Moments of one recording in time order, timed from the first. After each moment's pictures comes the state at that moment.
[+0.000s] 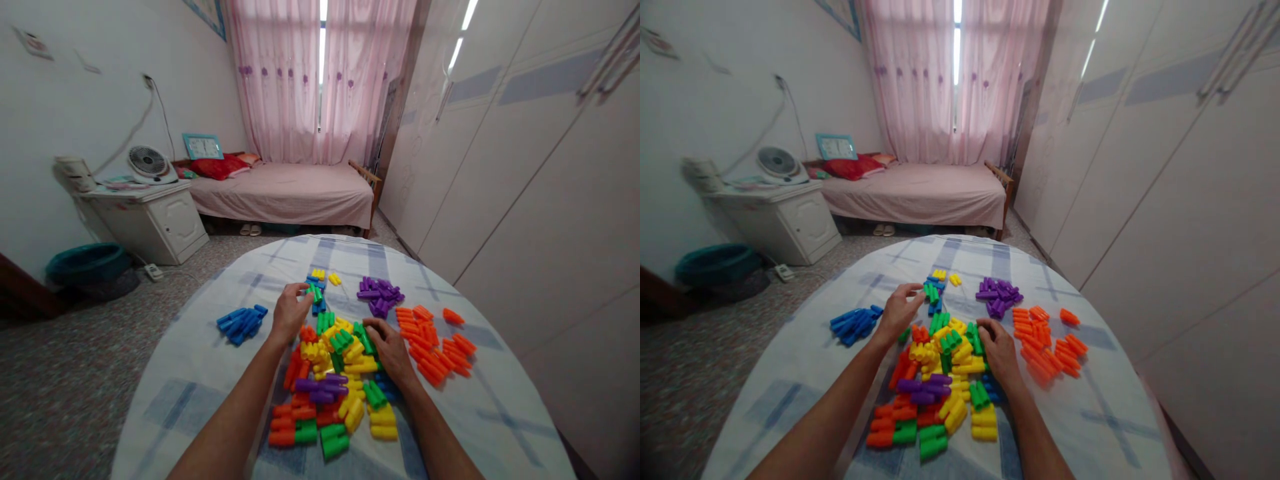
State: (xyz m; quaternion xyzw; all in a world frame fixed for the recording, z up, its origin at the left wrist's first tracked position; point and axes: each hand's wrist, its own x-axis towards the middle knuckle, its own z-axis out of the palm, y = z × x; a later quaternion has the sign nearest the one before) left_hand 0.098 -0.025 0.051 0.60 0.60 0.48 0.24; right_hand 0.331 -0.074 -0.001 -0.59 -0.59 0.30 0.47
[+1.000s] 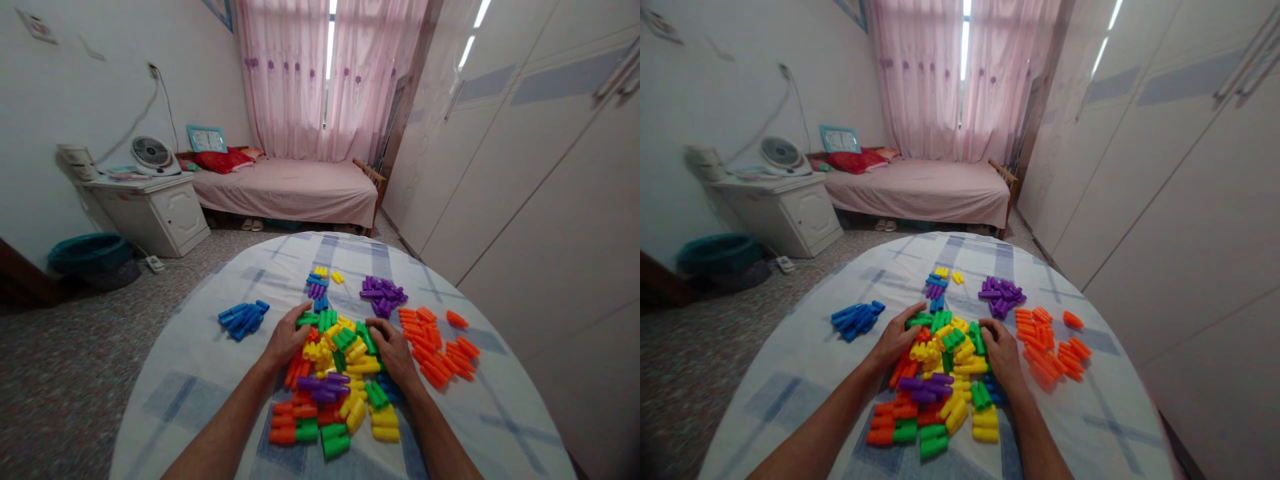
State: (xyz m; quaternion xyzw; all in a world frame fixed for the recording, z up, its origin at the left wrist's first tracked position) left_hand 0.076 -0.058 0.003 0.65 0.52 0.43 0.34; right_hand 0.331 -0.074 -0.001 -0.59 -0.59 0.31 0.45
